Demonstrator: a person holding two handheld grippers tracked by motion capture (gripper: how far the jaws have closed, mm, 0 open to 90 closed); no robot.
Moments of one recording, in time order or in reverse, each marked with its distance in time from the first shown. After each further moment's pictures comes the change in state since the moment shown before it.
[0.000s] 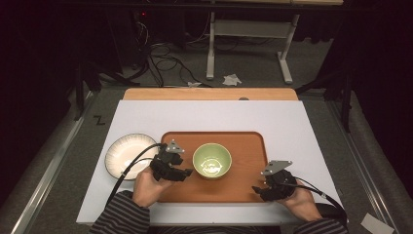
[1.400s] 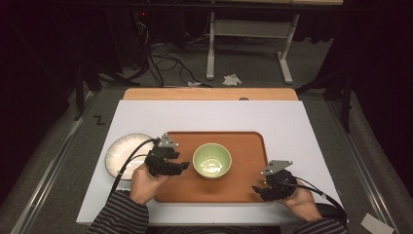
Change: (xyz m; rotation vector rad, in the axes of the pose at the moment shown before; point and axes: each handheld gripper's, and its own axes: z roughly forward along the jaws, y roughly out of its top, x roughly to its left) left arm 0.010 0.003 -0.014 -0.088 0.029 -0.041; right arm 0.000 0.000 -0.001 -0.004 0.000 0.000
